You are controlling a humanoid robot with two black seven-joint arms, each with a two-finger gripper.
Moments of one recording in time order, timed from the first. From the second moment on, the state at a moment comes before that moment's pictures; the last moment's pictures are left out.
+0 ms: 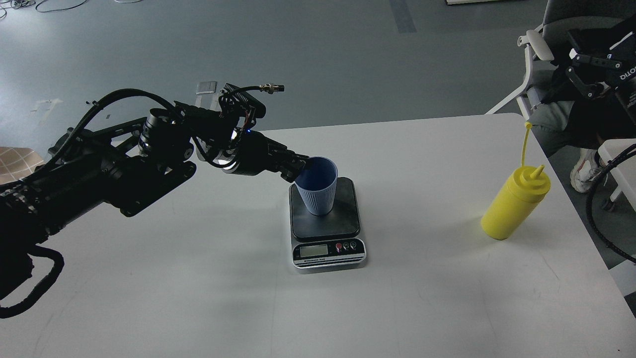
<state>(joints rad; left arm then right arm) -1.13 0.34 -0.26 -0.93 1.88 -0.46 -0.49 0.33 -0.33 1.80 1.36 -0.73 0.49 -0.09</state>
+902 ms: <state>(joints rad) -1.13 0.32 -0.27 -0.92 1.81 -0.46 -0.49 0.33 -0.33 1.80 1.35 -0.73 0.49 -0.09</state>
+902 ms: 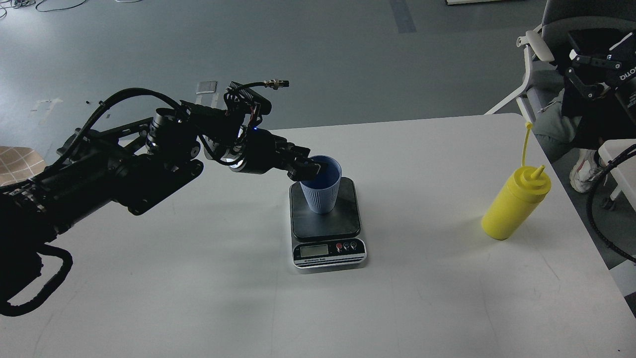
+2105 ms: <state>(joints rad) -1.20 0.34 -0.58 -0.90 0.58 -0.38 -0.49 0.33 -0.35 1.80 1.36 -0.72 0.49 -0.10</state>
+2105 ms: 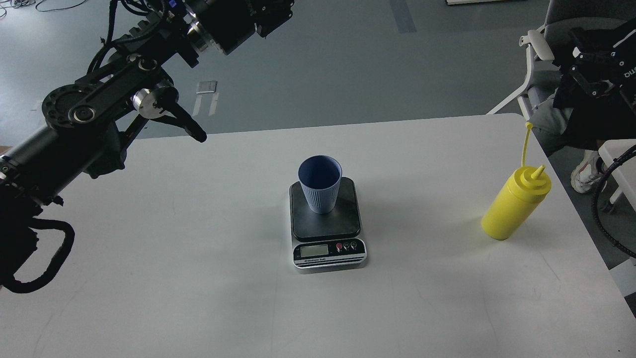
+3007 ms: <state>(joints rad) -1.04 0.35 -0.78 -0.92 0.44 -0.45 -0.49 0.23 -0.19 1.84 1.50 -0.03 0.45 -0.11</state>
